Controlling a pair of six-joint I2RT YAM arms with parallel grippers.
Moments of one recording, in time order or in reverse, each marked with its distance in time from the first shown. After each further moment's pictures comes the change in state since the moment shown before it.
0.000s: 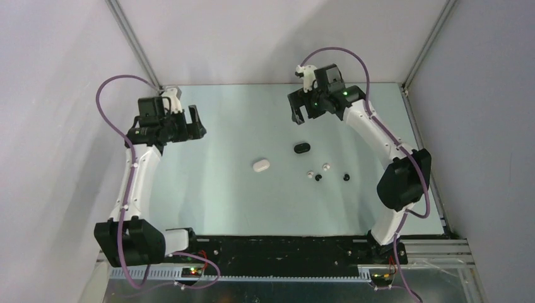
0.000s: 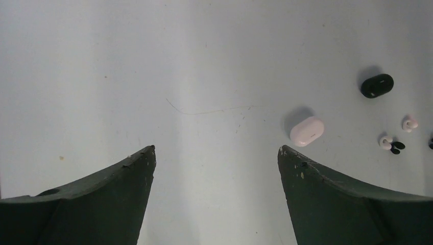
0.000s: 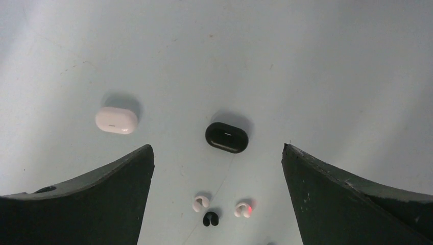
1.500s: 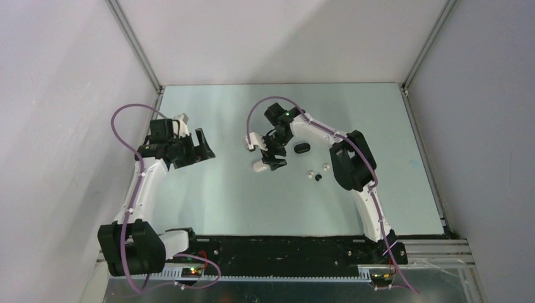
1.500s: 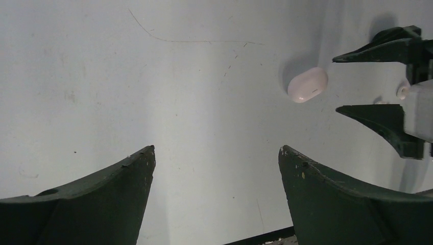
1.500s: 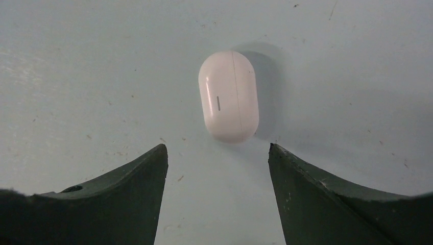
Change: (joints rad) left arm 0.002 -0.072 -0.274 0.002 0.068 -0.133; right arm 0.238 0.448 0.127 -0.244 -0.444 -1.094
